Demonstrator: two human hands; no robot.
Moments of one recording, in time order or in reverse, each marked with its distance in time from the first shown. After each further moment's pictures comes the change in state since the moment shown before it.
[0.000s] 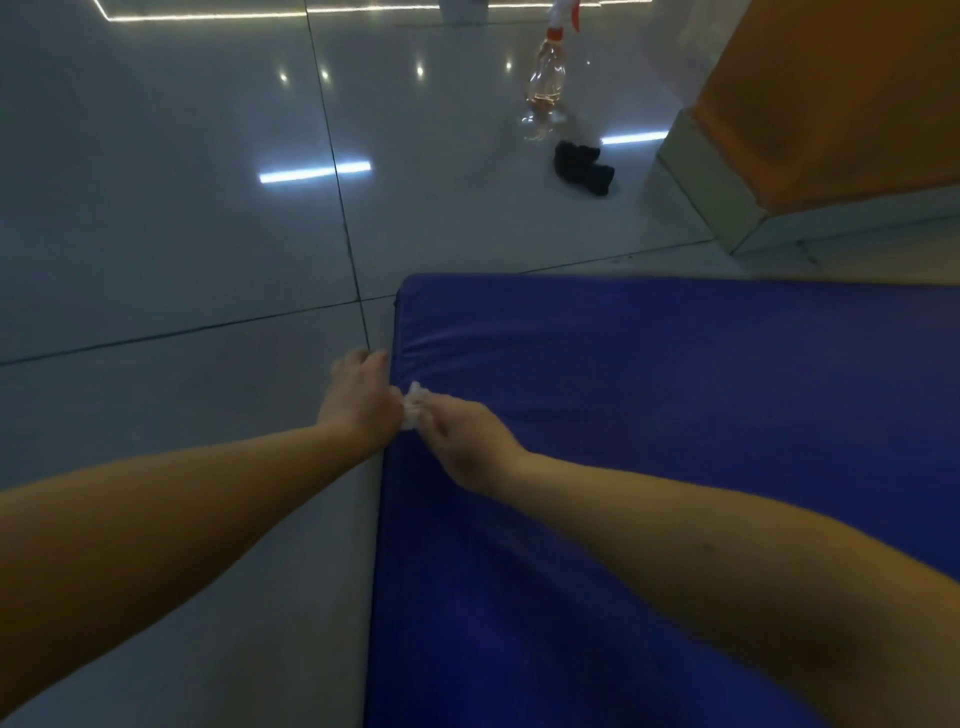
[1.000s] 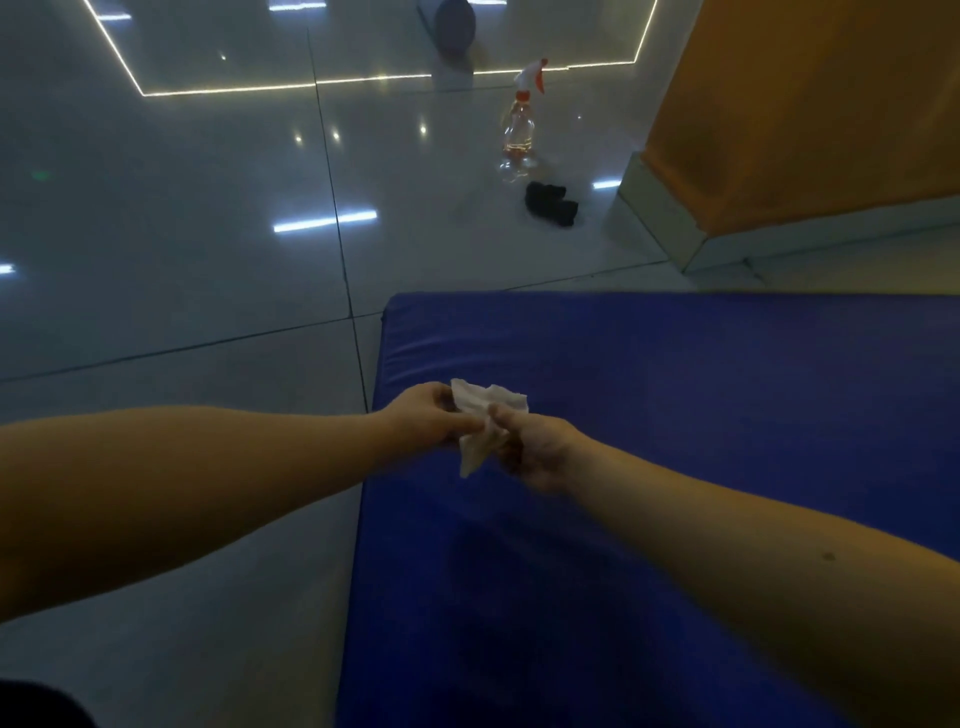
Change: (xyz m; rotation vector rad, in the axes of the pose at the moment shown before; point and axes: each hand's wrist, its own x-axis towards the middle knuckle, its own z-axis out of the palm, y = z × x) left_hand -0.077 0.084 0.001 -0.637 -0.484 -0.083; right_hand -0.095 0.018 -0.073 1.216 0.085 0.803
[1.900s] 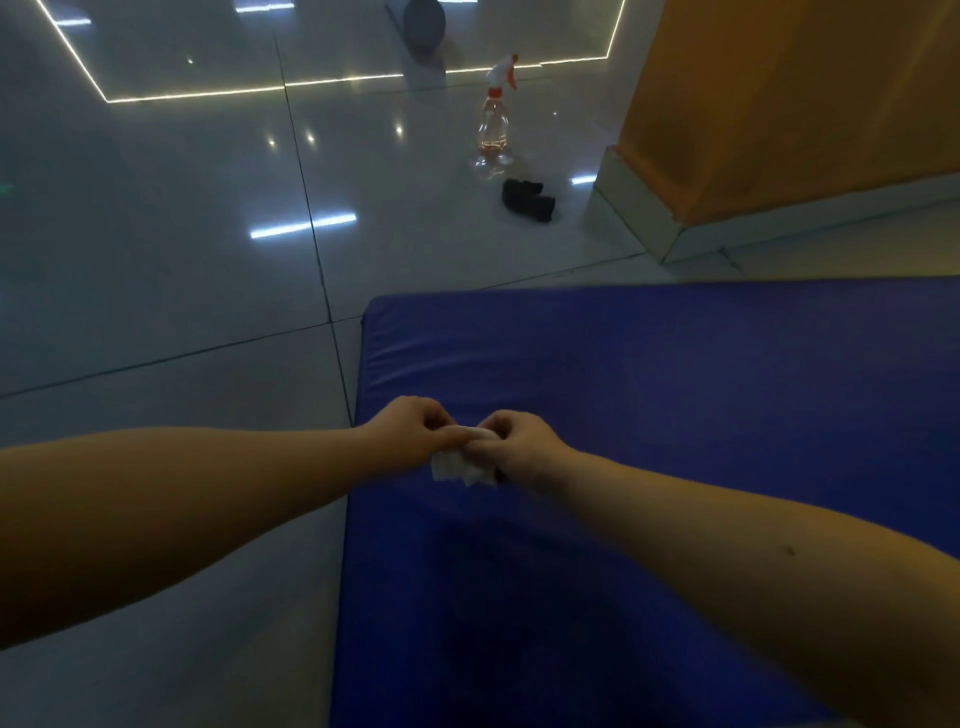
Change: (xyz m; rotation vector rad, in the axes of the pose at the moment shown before) left_hand 0.008 -0.012 0.000 0.513 0.025 0.164; right_hand -0.010 0.006 -0.005 -0.582 -0.003 -0.254
